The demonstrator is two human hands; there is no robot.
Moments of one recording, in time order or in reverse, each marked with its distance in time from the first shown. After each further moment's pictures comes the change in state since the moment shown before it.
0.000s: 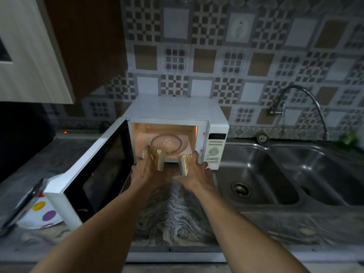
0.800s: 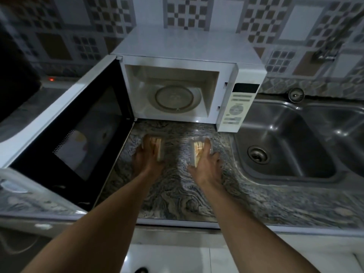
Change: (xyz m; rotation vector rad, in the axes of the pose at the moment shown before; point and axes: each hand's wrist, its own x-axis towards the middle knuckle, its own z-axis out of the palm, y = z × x) left_hand 0.022 -0.102 0.125 0.026 -0.035 -0.206; right_hand 0.030 0.069 0.121 -0.021 0.010 0.061
